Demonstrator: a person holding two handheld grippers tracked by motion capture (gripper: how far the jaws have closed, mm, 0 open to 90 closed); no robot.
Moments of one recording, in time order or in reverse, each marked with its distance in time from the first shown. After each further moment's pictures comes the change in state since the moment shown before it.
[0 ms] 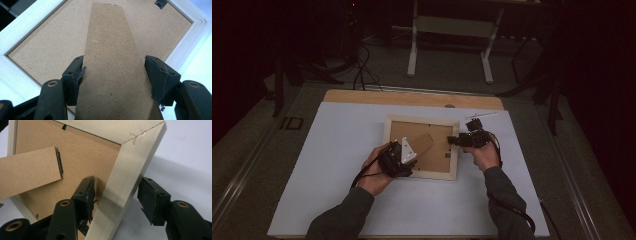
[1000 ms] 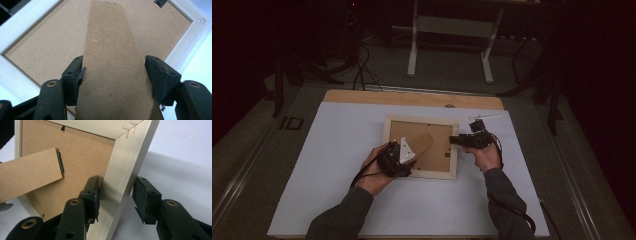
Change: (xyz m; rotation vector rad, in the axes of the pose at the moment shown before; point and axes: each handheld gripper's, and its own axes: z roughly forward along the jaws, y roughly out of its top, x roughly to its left) left arm 0.004 -0.005 0.003 -0.002 -0.025 -0.022; right arm -0.005 -0.006 -0.005 -0.028 0.032 0.043
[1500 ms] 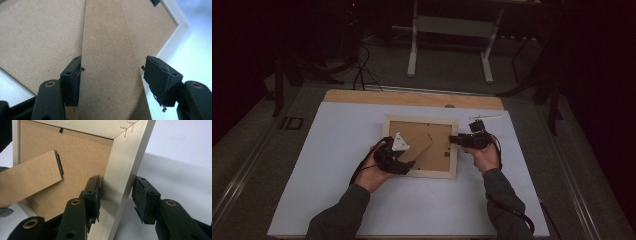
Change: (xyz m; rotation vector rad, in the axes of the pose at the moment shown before) left arm 0.023 -0.006 0.006 0.023 -0.193 -0.185; right arm 0.003 -0.001 0.000 -0.026 -0.012 0.002
